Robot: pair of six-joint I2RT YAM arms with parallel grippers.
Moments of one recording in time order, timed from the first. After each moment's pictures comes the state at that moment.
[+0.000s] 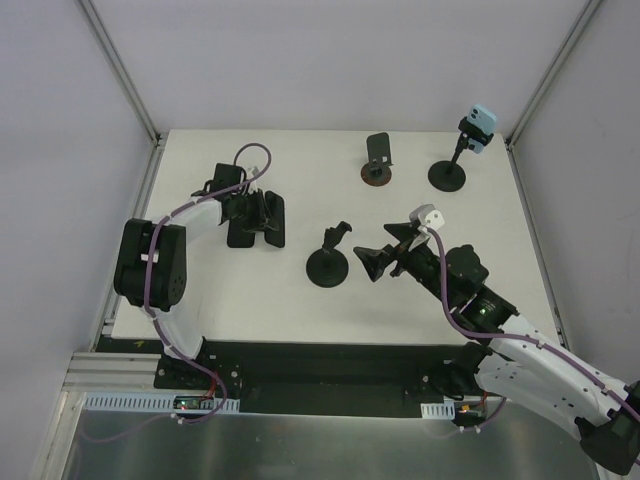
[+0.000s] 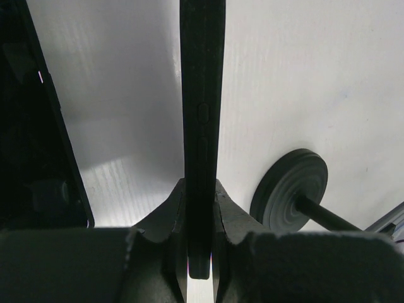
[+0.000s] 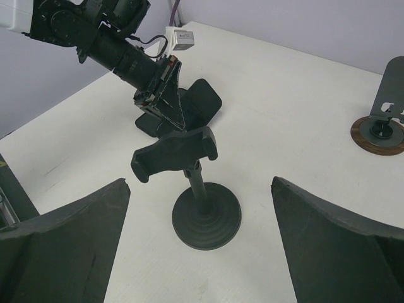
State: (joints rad) left arm -0.17 1.75 1.09 -0.30 0.47 -0.44; right arm 0.81 0.71 0.56 0.13 0.04 0.14
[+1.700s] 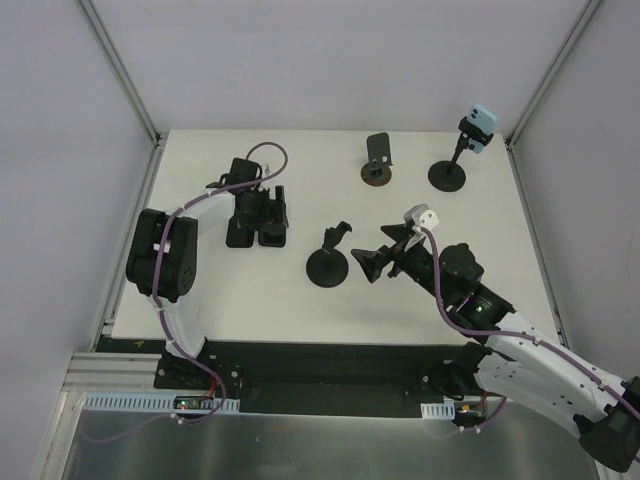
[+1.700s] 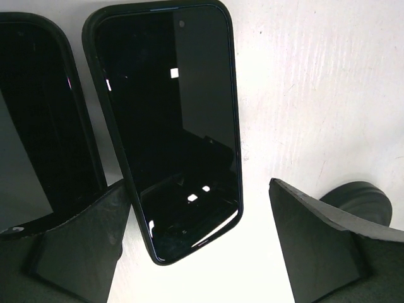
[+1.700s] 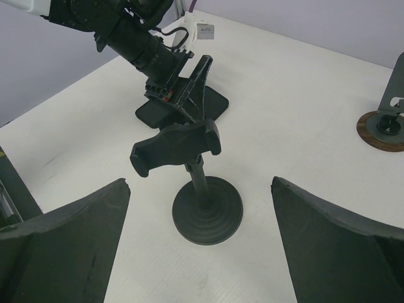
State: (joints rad) left arm -0.23 1.85 1.21 -0.38 0.26 -0.34; right arm 0.81 0.74 0.56 0.13 0.02 0.13
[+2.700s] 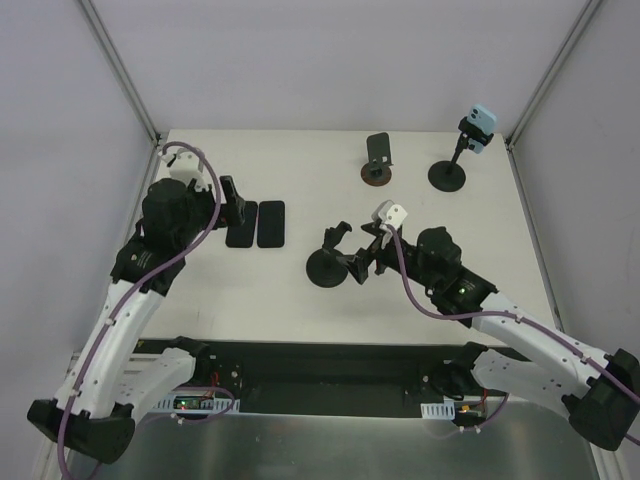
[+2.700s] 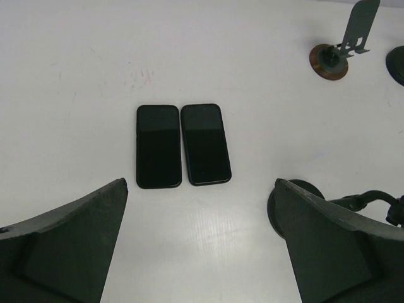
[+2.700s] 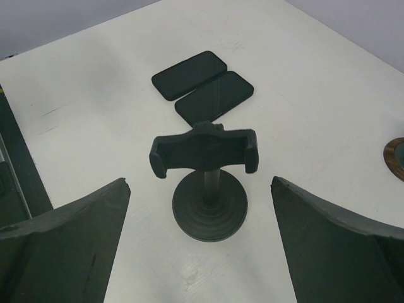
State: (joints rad) left arm -0.29 0.93 1.06 -0.54 -0.10 -0.26; right arm 0.81 0.90 0.64 0.10 -0.13 -0.02
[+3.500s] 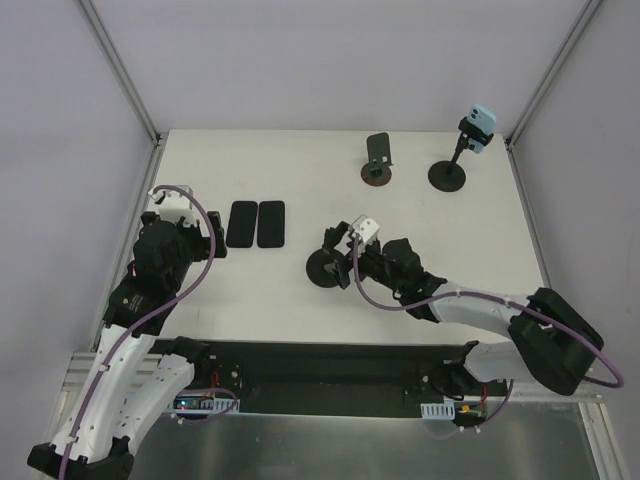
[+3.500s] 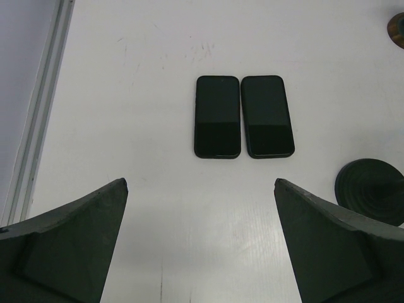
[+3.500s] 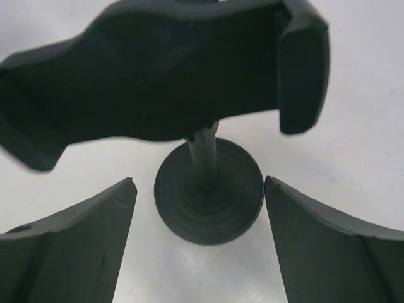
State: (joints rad) left arm -0.29 0.61 0.84 -0.59 -0.25 -0.13; right arm 0.83 1.26 0.49 0.48 -0.08 0.03
